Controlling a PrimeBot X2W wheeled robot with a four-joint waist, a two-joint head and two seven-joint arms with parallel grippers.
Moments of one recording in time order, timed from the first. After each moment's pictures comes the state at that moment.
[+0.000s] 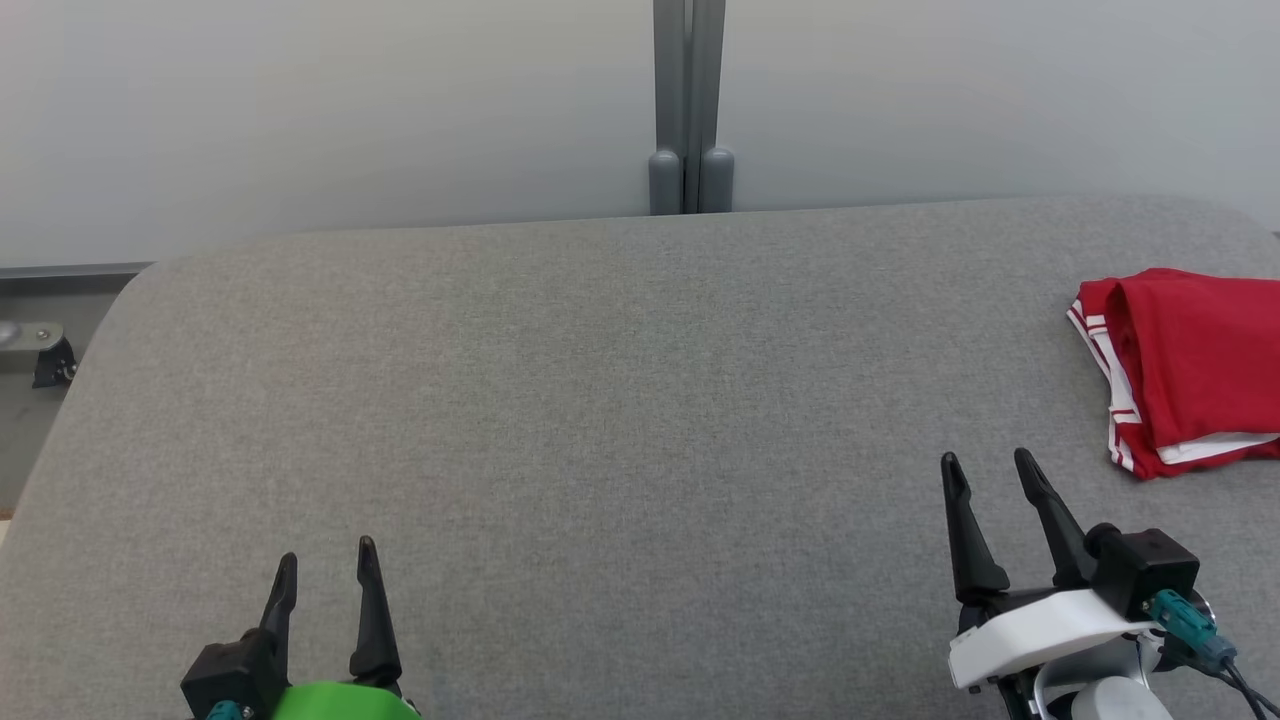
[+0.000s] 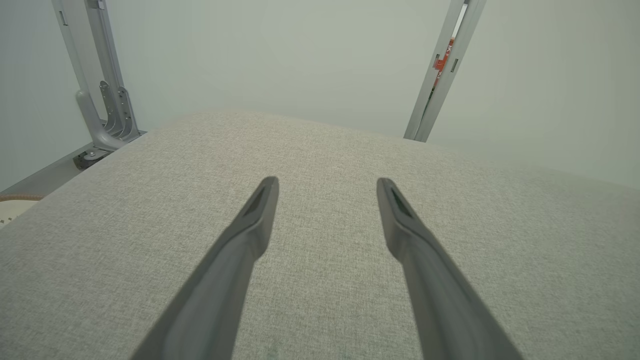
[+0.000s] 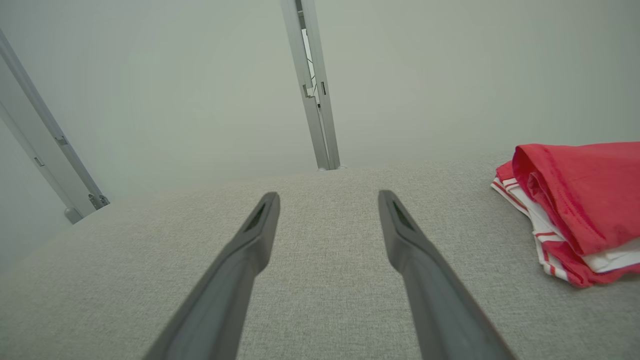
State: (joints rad) left arm 0.06 0.05 -0.07 0.23 -0.30 0.03 -0.26; right arm -0.01 -0.05 0.04 0.19 0.23 0.13 -0.26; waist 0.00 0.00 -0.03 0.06
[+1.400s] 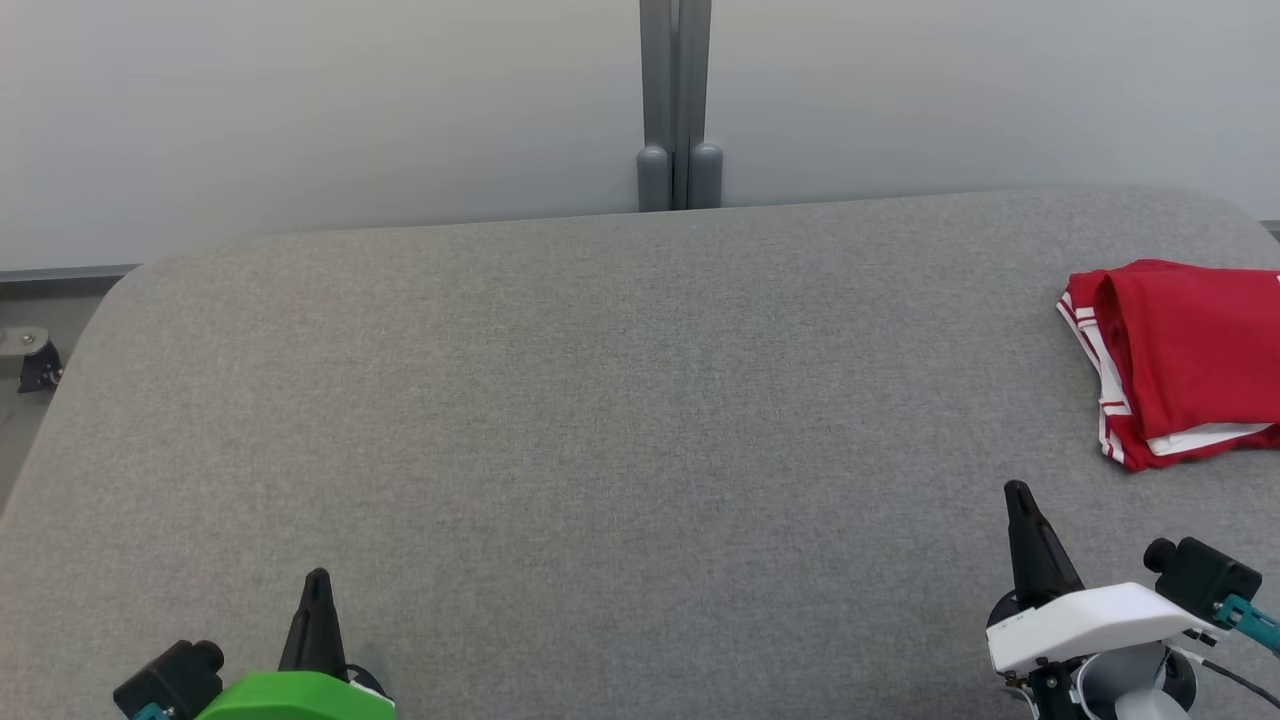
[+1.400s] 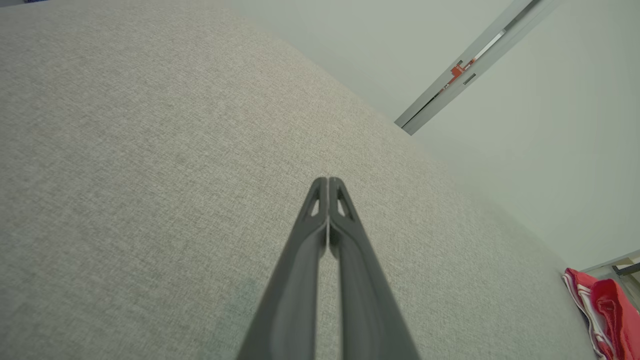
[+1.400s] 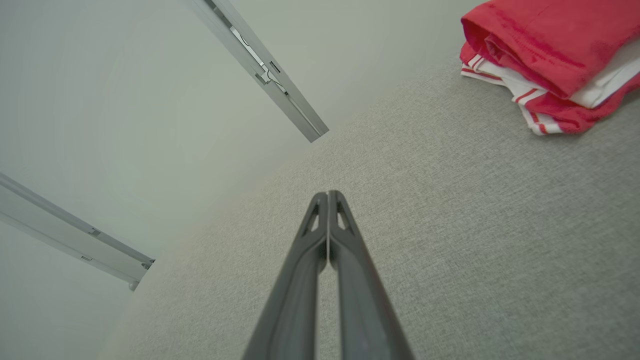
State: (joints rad) left arm 0.04 0.05 -0.03 0.29 -0.72 -0.02 -0.14; right arm -0.01 -0.04 -0.01 0.24 0.67 0.13 -0.14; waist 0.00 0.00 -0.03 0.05
